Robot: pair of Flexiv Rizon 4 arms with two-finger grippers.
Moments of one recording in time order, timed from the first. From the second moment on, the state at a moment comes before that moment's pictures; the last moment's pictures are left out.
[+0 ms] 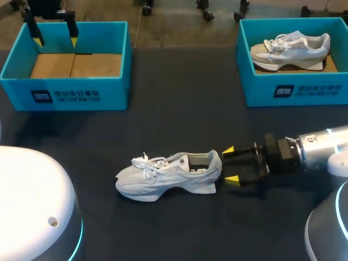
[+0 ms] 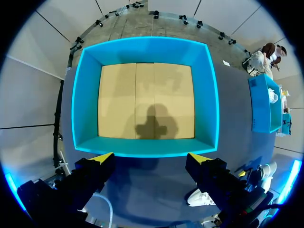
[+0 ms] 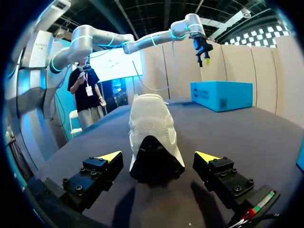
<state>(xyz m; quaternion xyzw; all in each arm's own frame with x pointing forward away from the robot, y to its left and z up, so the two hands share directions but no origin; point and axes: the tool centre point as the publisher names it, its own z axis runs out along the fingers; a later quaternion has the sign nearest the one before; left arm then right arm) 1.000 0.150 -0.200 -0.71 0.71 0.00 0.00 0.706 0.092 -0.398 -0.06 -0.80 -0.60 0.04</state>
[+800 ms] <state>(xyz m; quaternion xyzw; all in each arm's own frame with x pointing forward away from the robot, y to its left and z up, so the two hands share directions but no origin) 1.000 0.150 -0.200 -0.71 0.71 0.00 0.00 0.705 0.129 -0.410 -0.03 -0.80 -0.60 0.02</state>
